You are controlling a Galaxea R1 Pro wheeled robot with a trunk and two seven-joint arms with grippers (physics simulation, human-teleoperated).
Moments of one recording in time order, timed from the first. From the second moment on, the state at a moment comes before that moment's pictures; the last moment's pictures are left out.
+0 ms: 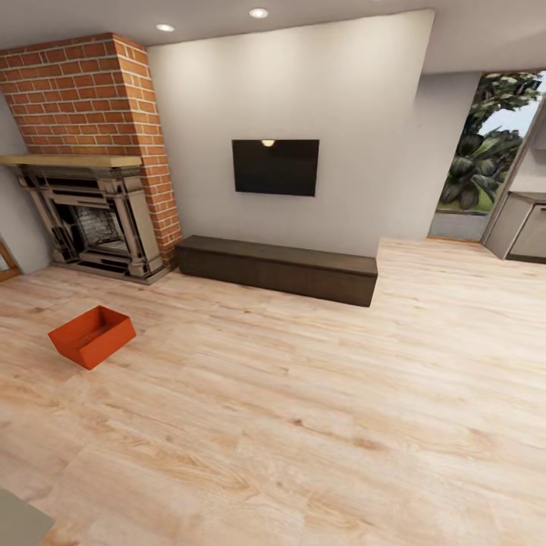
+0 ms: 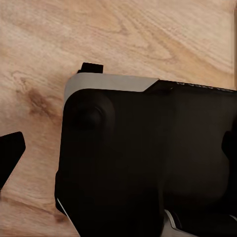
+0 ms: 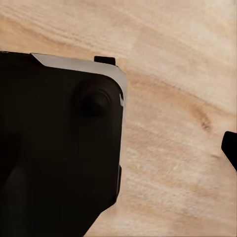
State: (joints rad) left arm -0.20 -0.03 -0.03 0.00 0.18 -0.04 -0.01; right arm -0.13 0.00 0.71 0.03 -0.62 -0.16 -0.09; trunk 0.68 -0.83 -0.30
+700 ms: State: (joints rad) left arm -0.20 -0.03 -0.03 0.00 0.18 -0.04 -0.01; right arm -0.13 0.00 0.71 0.03 -0.62 -0.16 -0.09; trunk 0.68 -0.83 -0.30
